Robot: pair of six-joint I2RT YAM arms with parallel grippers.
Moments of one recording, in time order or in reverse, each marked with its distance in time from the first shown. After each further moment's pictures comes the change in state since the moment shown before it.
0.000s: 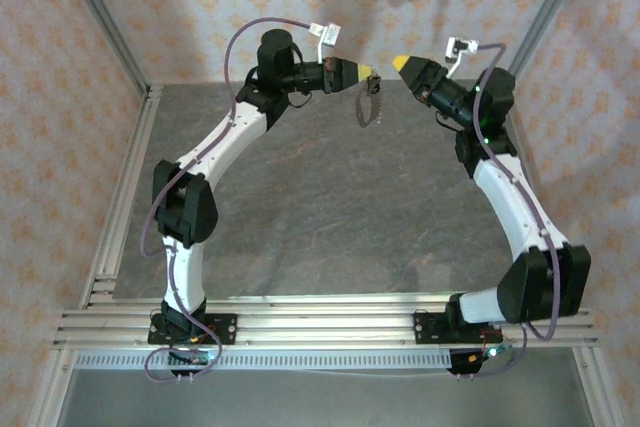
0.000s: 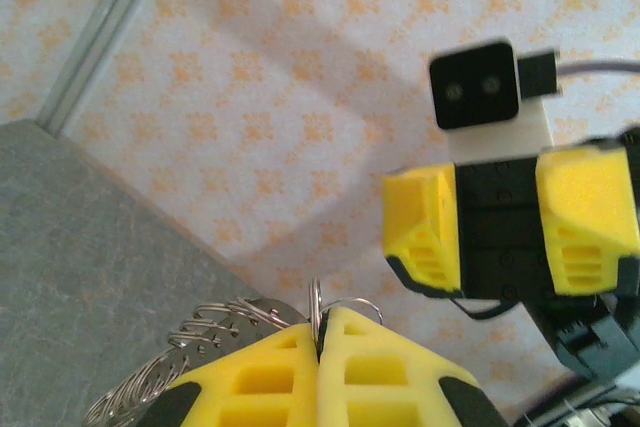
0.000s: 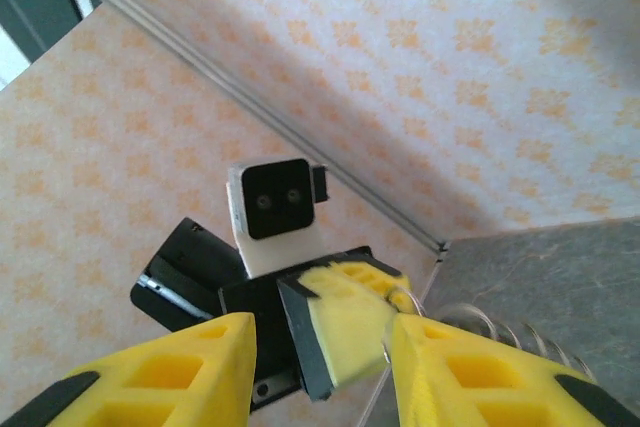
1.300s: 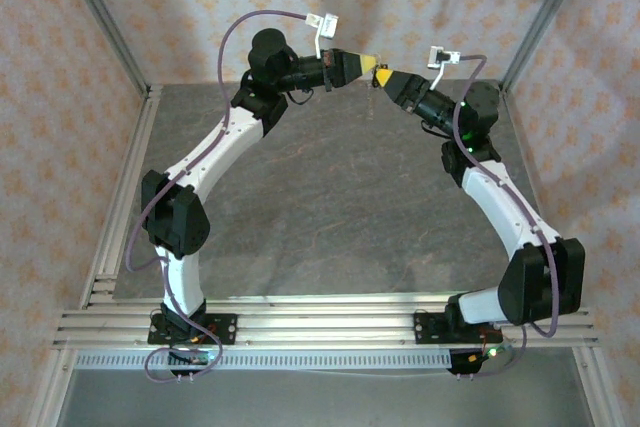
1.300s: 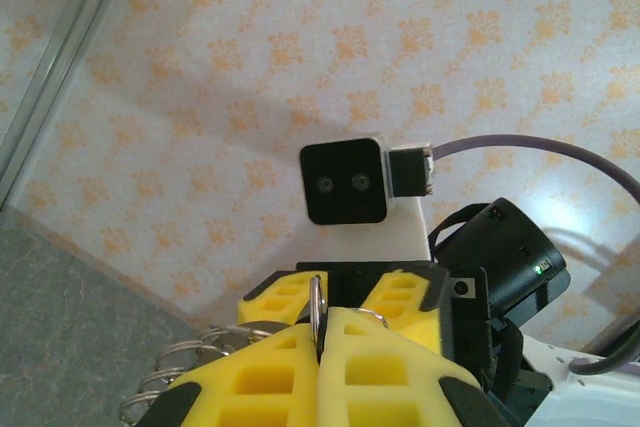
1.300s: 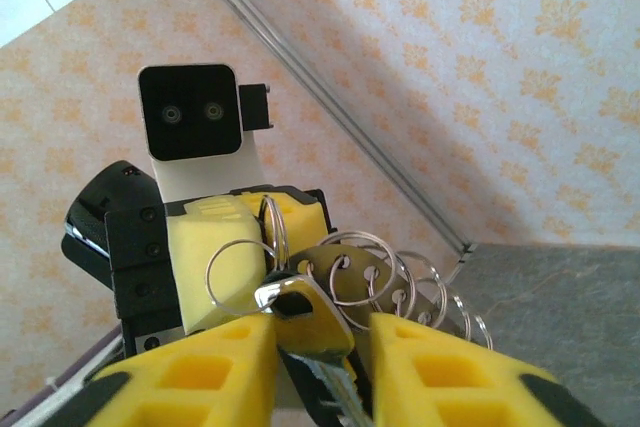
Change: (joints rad) left arm -0.039 -0.088 -0.040 0.130 -0.026 -0.063; right arm 0.078 0.041 -0.060 0.209 -0.058 -0.068
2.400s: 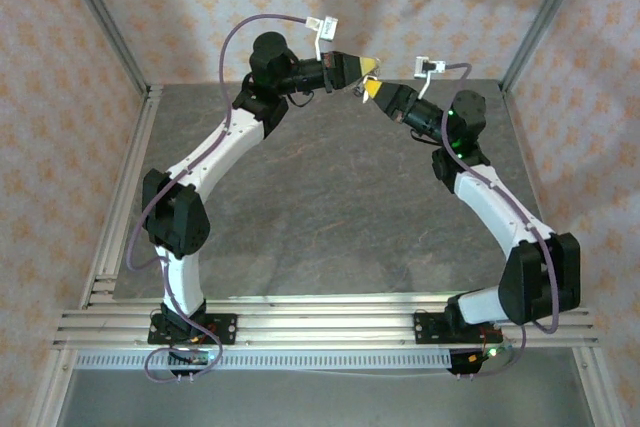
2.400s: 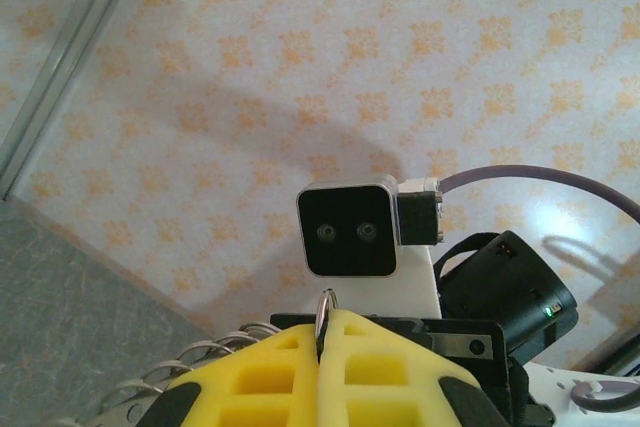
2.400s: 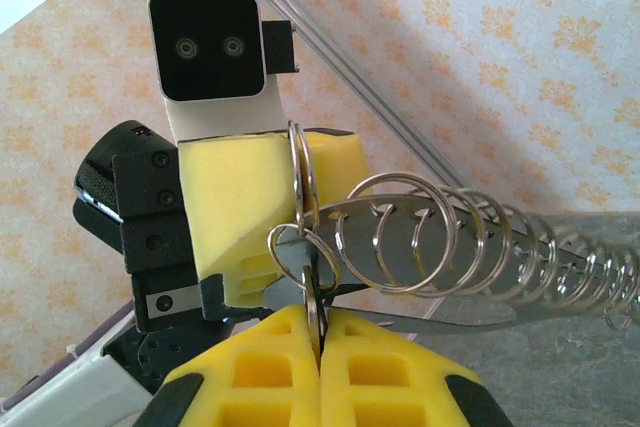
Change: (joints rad) left arm 0.001 0.000 -0.034 0.025 -0.019 -0.025; right arm 0.060 0.008 -0.063 0.053 0.001 0.021
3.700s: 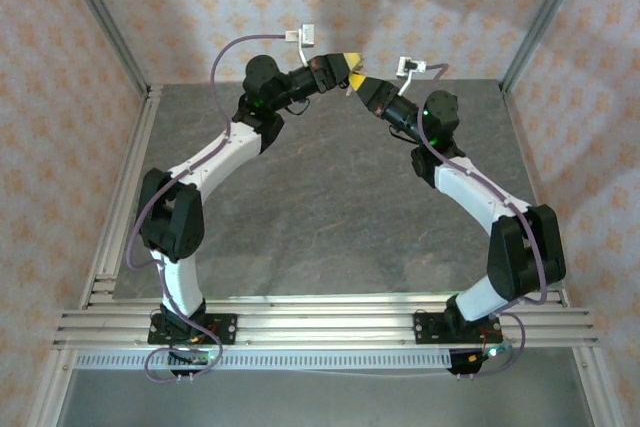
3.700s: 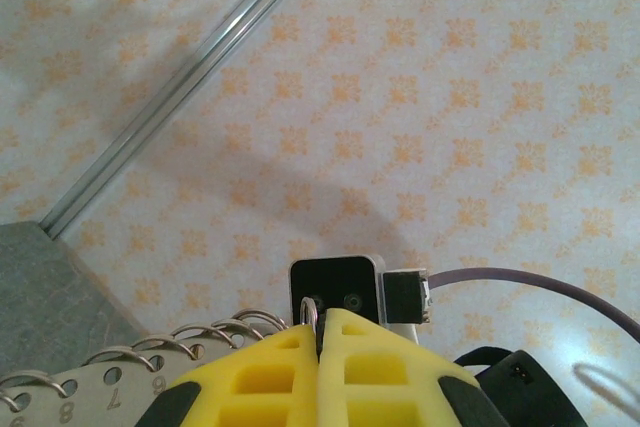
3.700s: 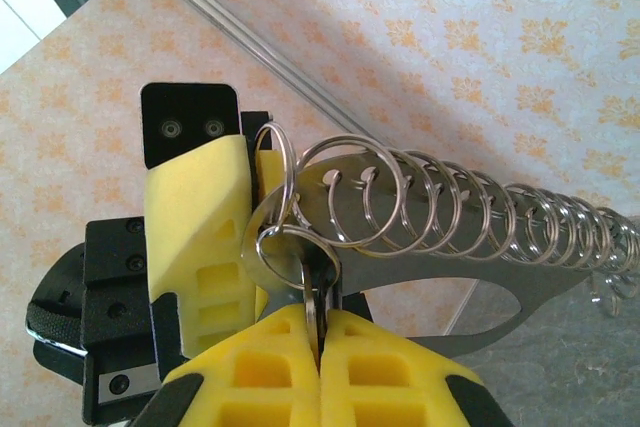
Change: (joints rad) left arm 0.017 -0.044 -0.232 0.302 -0.221 -0.199; right arm 0.087 0.145 0.027 0.122 0.170 0.089
